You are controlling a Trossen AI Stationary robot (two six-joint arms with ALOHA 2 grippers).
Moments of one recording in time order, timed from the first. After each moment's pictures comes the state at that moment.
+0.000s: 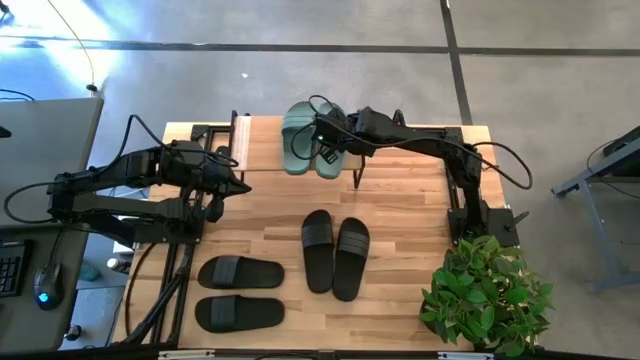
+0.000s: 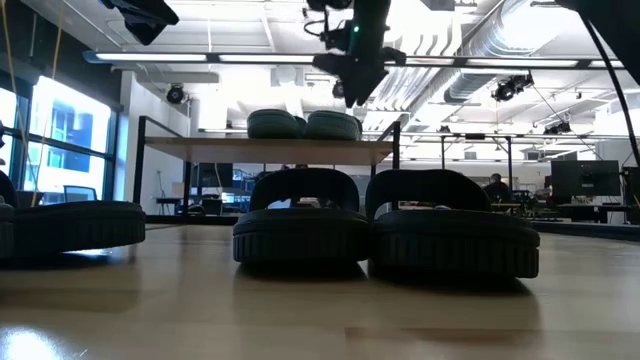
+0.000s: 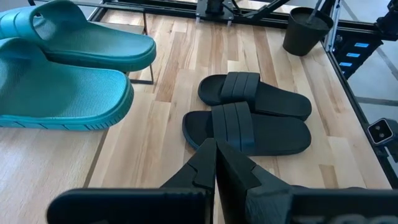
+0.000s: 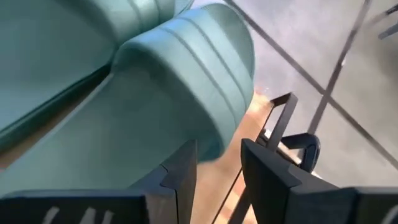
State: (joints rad) left arm 0.28 0.72 0.91 -0.76 0.12 -0.01; right arm -0.24 2.01 2.08 -1.26 0.63 0.45
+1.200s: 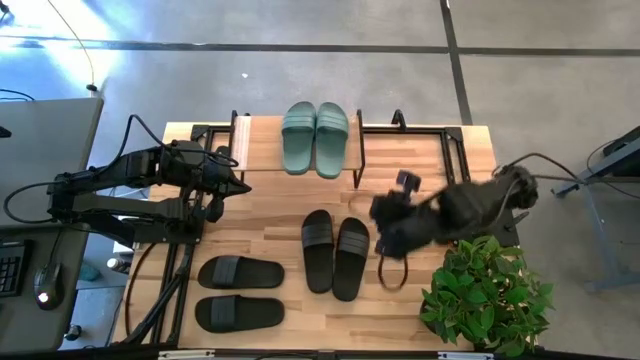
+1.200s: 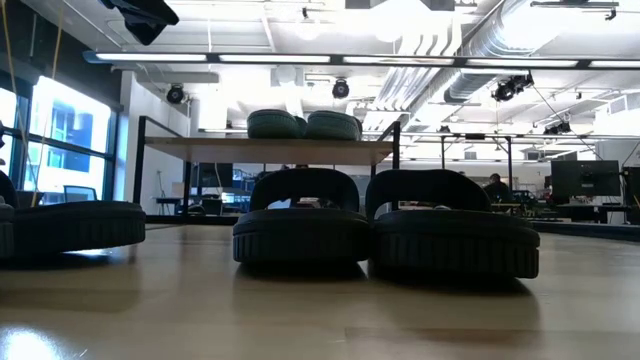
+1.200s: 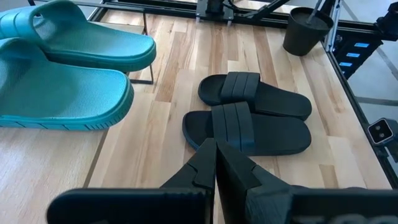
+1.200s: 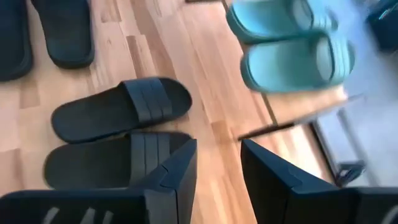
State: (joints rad) left arm 0.28 0.72 0.91 -0.76 0.12 -0.01; right arm 0.46 1.71 2.08 -1.57 0.64 0.57
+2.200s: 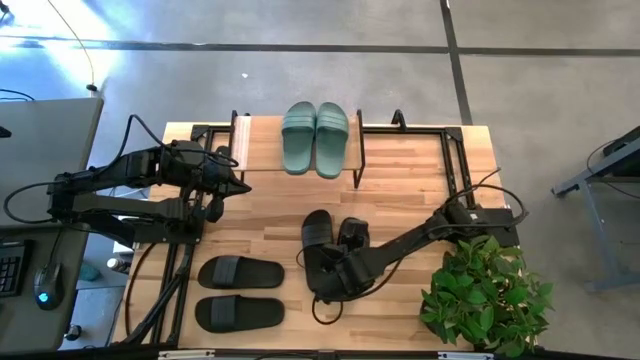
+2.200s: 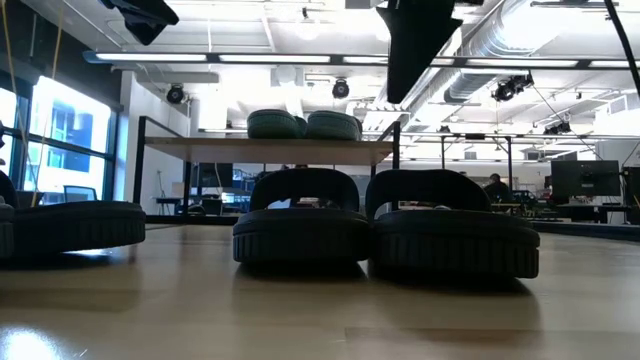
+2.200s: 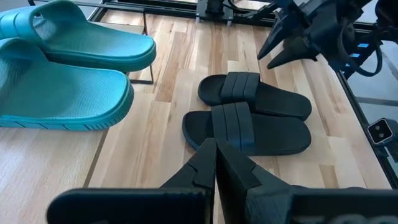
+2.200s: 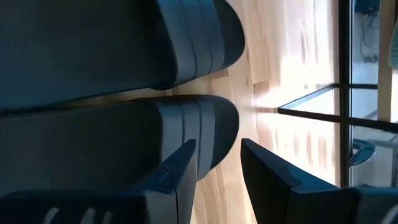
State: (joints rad) left arm 0.28 0.72 0.91 -0.76 0.12 -0.01; right arm 0.46 2.21 2.08 -1.55 0.58 0.62
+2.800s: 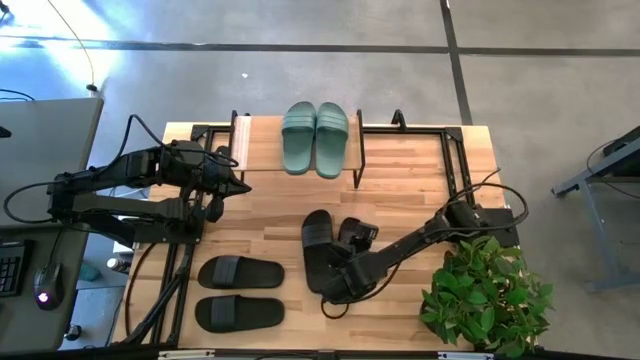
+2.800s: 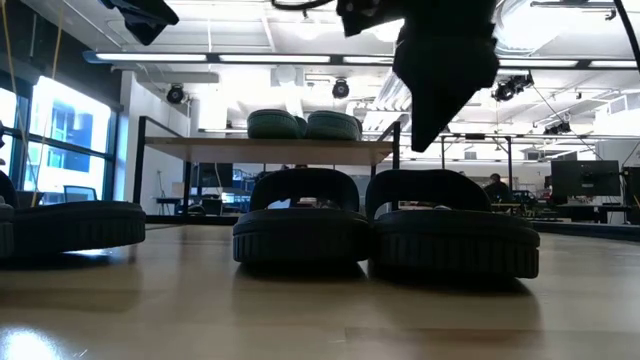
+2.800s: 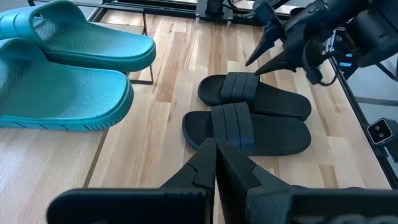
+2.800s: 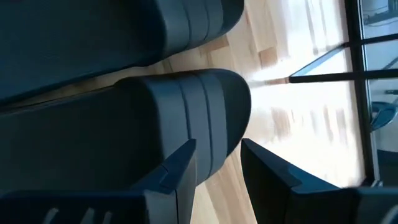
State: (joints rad) left arm 0.28 0.72 0.91 -0.76 0.12 -0.01; right arm 0.47 2.18 1.84 -1.44 0.59 0.83
